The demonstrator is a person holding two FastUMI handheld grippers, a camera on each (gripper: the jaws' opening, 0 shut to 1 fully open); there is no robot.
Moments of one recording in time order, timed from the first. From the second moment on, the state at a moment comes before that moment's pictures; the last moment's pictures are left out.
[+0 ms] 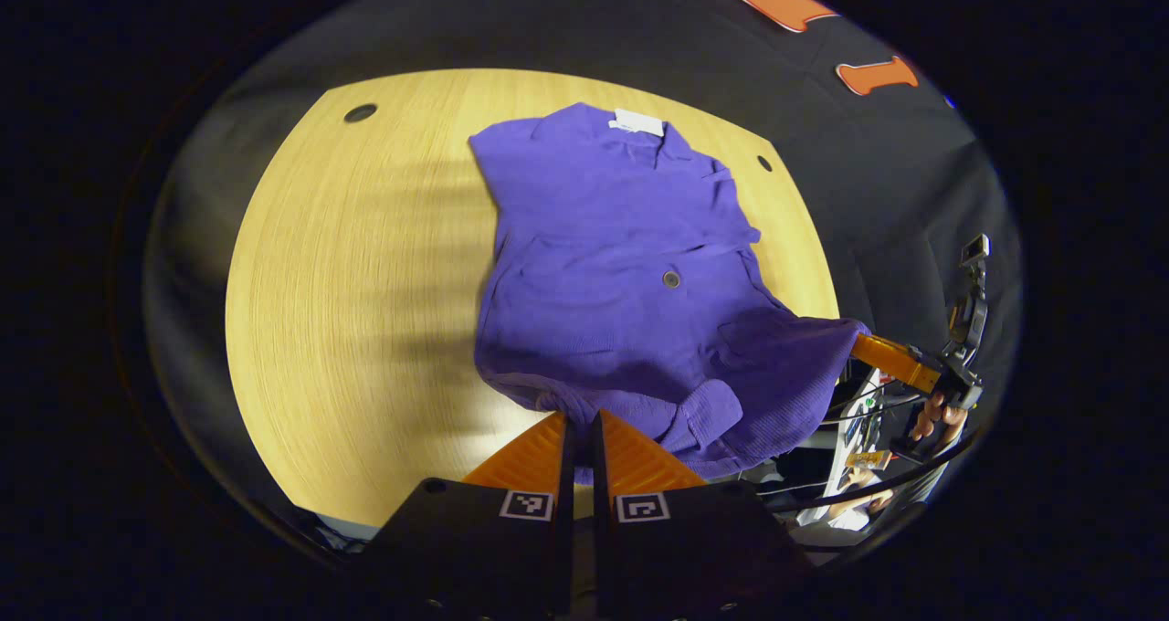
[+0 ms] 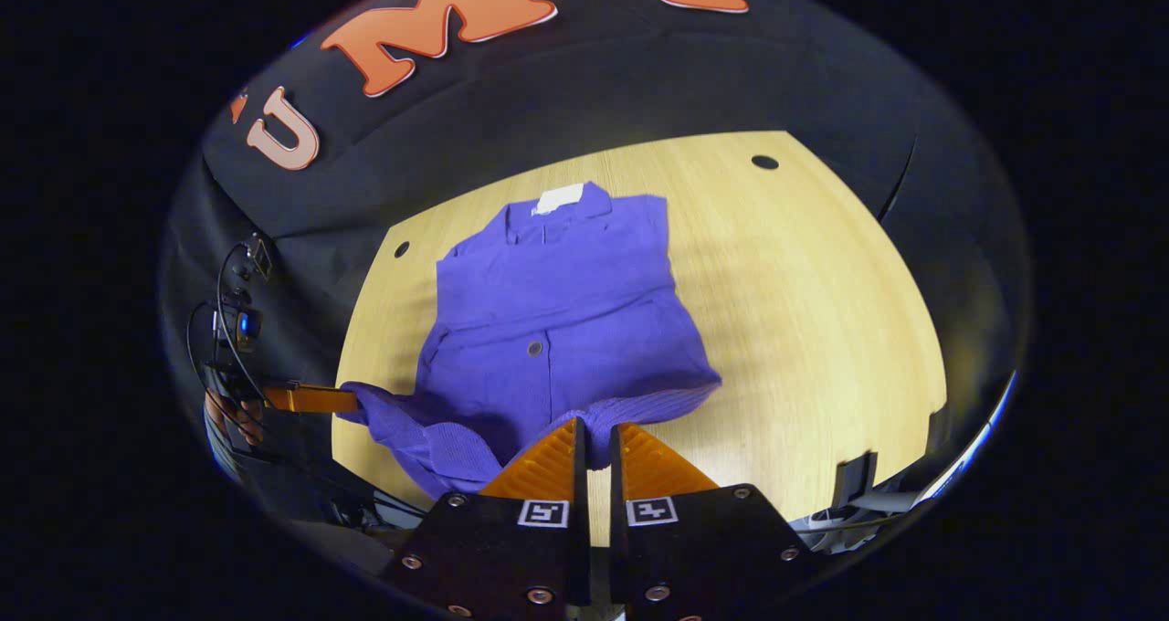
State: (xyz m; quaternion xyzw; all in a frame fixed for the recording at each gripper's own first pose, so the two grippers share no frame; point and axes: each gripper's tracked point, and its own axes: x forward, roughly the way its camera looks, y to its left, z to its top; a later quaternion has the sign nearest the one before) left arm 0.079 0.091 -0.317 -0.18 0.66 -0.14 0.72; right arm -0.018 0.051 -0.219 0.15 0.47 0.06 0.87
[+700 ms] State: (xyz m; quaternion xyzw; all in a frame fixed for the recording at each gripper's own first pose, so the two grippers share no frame) left arm 0.287 0.111 -0.296 -0.12 0.62 -0.13 0.76; right arm 0.157 0.036 -0.171 0.10 0.43 0.09 0.89
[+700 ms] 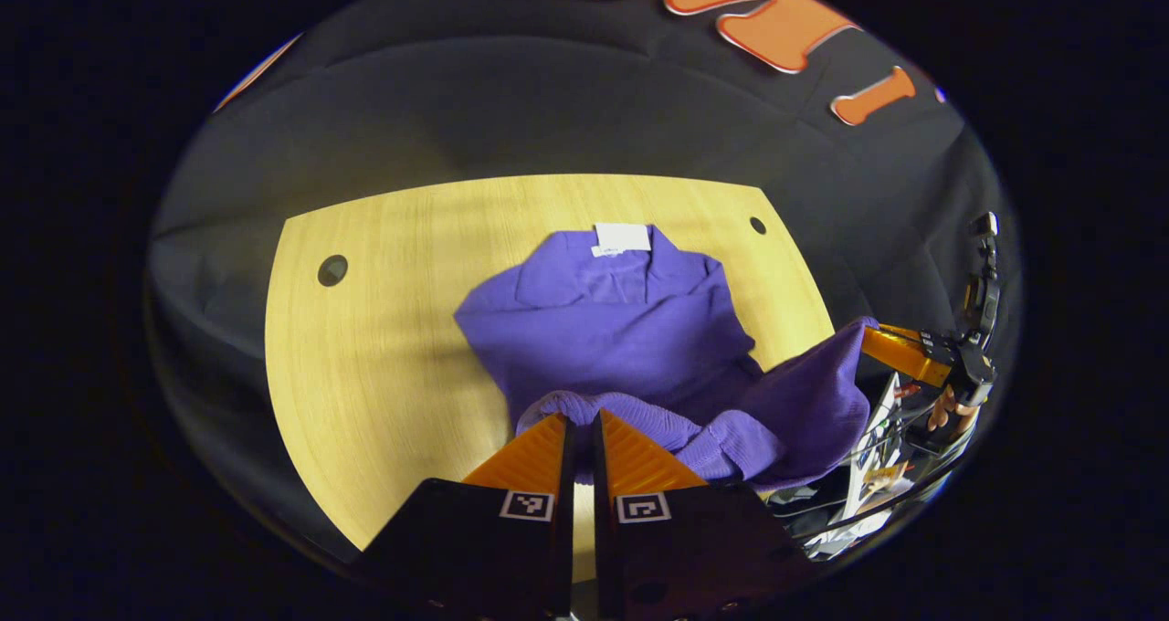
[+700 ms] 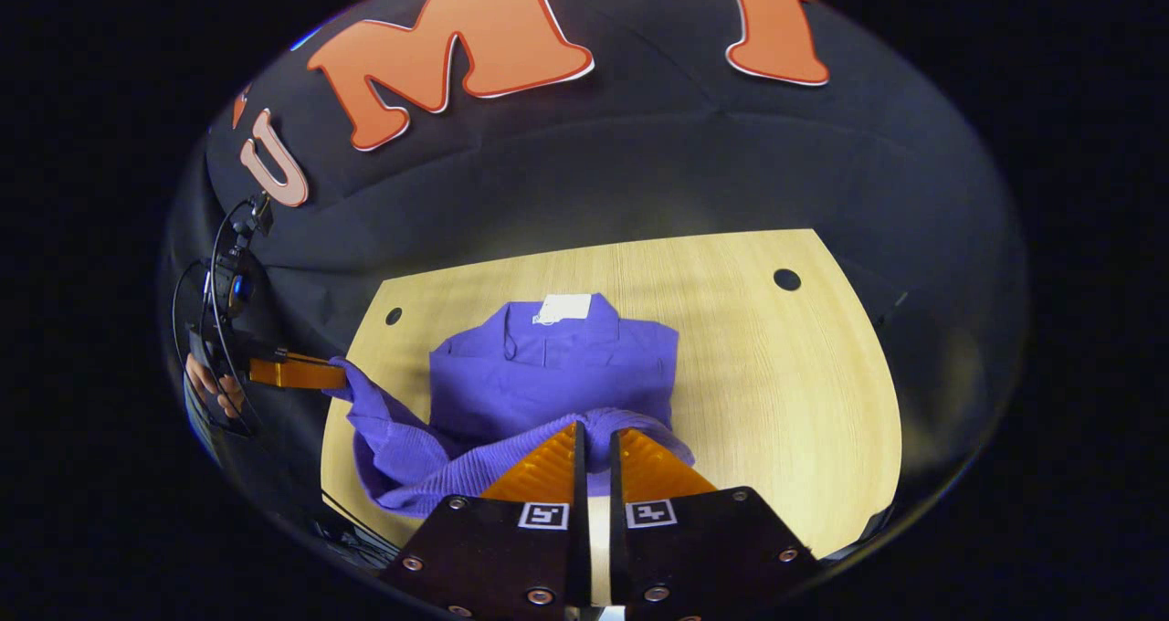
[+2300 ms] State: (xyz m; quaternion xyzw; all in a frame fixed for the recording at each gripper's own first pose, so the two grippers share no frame) left arm 0.432 0.177 -0.312 -0.07 0.41 0.10 0.91; right arm 0.302 -0.009 -0.189 0.11 0.32 0.05 0.94
